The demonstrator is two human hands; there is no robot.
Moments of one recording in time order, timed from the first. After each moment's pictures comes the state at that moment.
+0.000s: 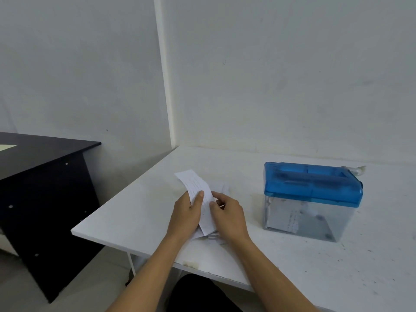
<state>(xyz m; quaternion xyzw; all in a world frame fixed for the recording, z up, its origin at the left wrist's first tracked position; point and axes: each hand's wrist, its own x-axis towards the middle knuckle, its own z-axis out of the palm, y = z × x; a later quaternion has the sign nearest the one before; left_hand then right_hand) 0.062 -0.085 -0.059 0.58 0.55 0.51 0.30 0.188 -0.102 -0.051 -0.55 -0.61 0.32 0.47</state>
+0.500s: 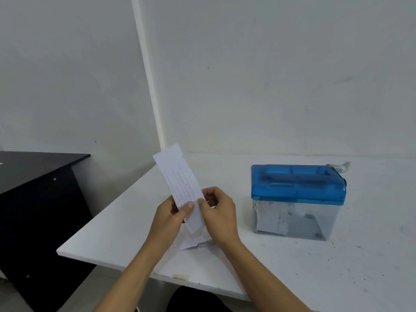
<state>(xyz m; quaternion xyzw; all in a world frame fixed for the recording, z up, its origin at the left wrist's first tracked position) 0.056 -0.114 -0.025 0.59 0.48 0.53 0.37 0.186 -0.106 -0.029 -0.48 -0.56 0.34 0.58</state>
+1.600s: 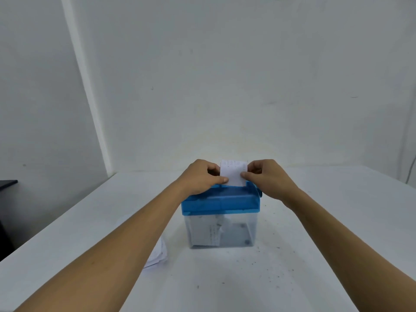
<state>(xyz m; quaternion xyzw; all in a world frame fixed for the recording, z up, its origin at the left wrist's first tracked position) 0.255 -0.071 0.094 0.82 0.44 0.26 0.26 0.443 -0.132 0.081 -0.67 -0.61 0.14 0.40</state>
